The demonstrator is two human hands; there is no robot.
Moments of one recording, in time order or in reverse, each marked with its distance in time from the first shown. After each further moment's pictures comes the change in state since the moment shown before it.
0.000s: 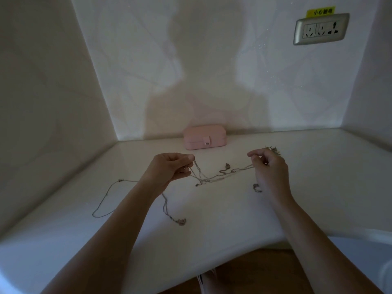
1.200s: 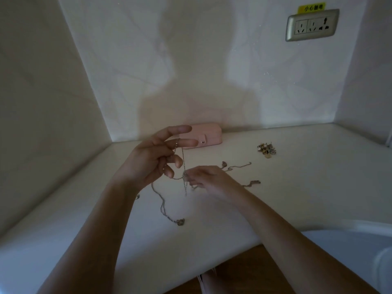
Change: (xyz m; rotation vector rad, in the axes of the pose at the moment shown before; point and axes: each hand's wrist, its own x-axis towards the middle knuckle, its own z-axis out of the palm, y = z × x) left_hand -0.031 0.049 -0.009 -0.101 -0.362 0.116; right_hand -0.033 -0.030 0.058 0.093 -0.847 0.060
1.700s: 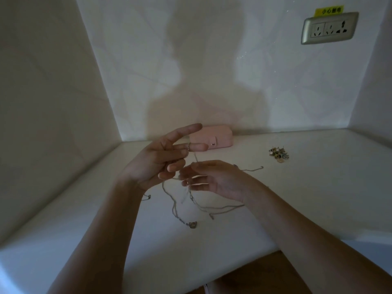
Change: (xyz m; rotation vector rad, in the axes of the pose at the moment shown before) left_hand -0.007 0.005 -0.019 -0.071 -0.169 -0.047; right_hand 0.023 -0.010 -0.001 0.535 -0.335 0.007
